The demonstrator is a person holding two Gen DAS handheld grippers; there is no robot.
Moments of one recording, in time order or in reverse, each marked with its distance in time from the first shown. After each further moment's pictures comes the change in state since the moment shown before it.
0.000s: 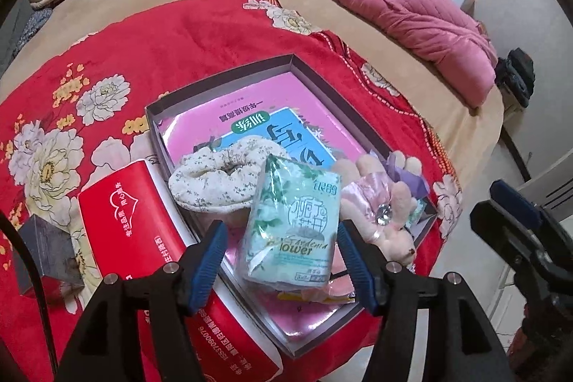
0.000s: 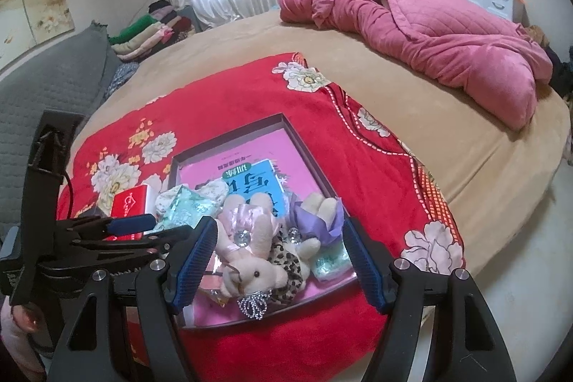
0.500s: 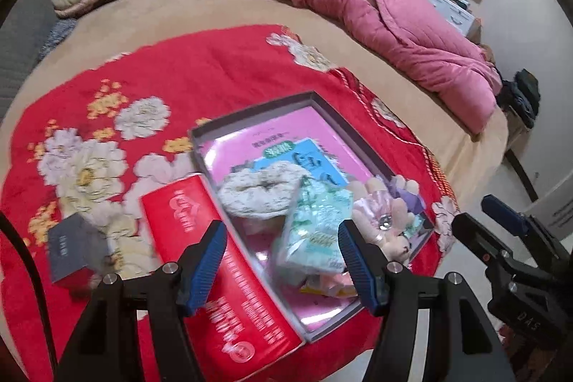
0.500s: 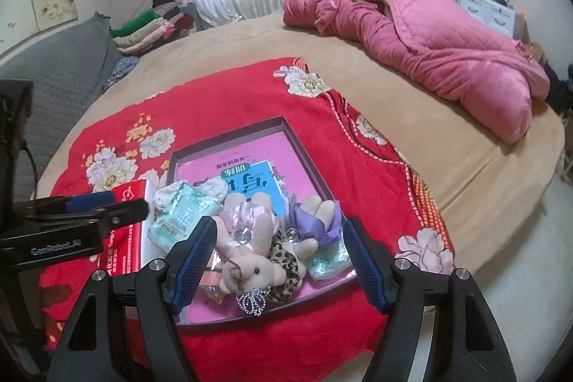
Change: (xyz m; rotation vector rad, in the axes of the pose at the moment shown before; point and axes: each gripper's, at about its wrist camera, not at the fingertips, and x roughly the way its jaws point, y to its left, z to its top) left arm -0.060 0.013 -0.011 -0.030 -0.133 0.081; right arm -0.013 0.016 -0.002 -0.066 -0.026 -0.041
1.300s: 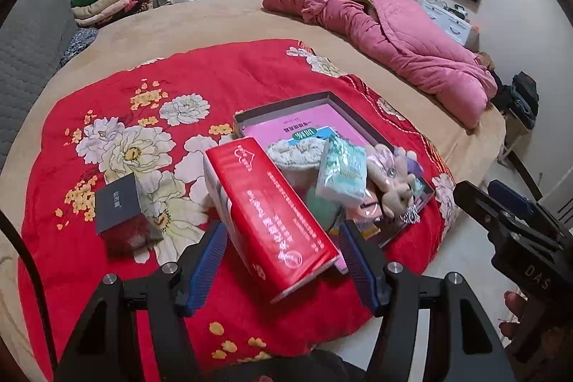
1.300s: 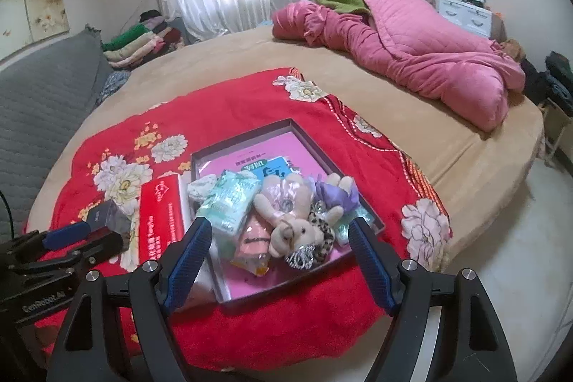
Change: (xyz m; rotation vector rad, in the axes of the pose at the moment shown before) left arm -0.070 0.034 -0.069 0.010 -0.068 0.012; right arm -0.053 0.056 -0.035 0.061 -0.053 -0.074
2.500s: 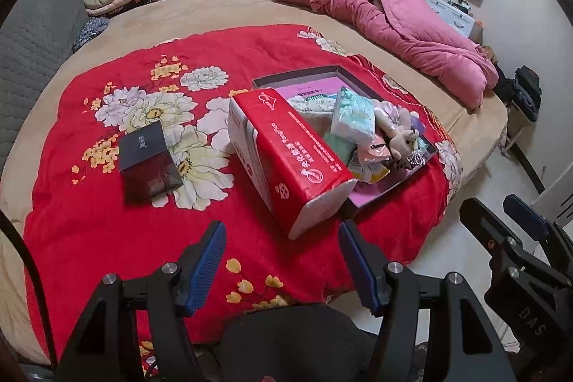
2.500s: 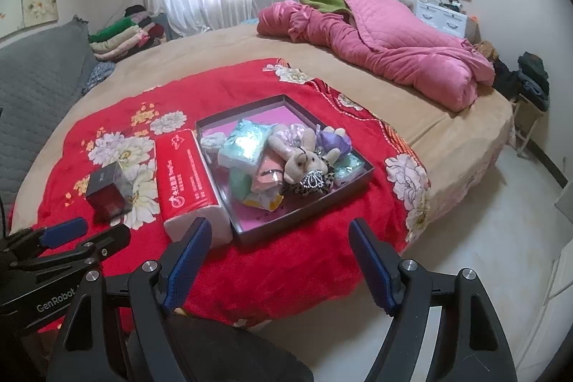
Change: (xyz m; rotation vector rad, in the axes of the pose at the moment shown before) left arm -0.026 0.016 -0.068 -0.011 0.025 0.026; right arm -0.047 0.048 -0.074 0.002 0.002 -0.110
